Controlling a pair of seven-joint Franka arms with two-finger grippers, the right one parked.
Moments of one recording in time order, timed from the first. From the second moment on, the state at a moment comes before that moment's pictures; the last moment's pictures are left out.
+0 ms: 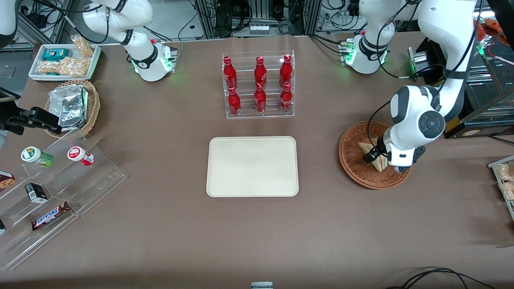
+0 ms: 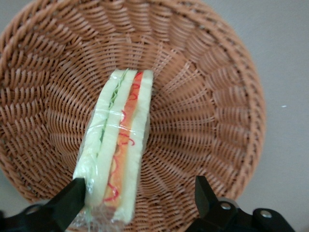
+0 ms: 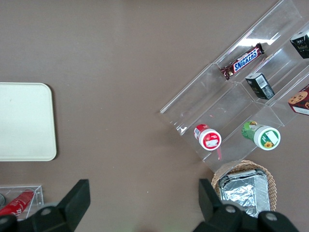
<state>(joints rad) -0.14 0.22 0.00 -2.17 -0.08 2.23 -0.80</state>
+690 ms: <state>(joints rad) -0.14 0.34 0.00 -2.04 -0.04 2.05 -0.80</state>
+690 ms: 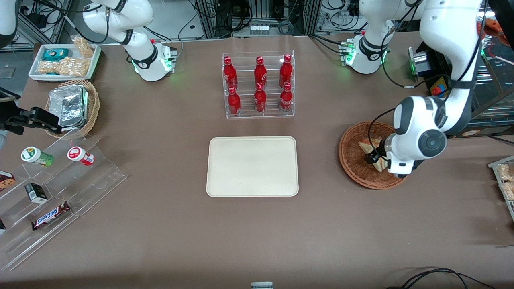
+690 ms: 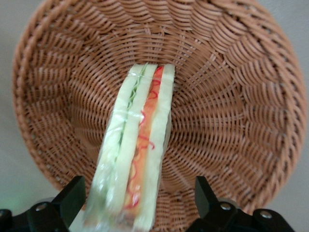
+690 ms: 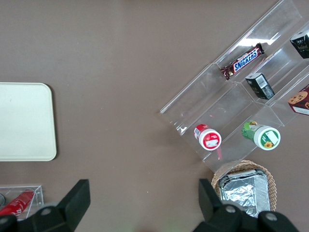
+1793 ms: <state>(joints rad) -0.39 0.20 -0.06 -1.90 -0.04 2.01 -0.77</state>
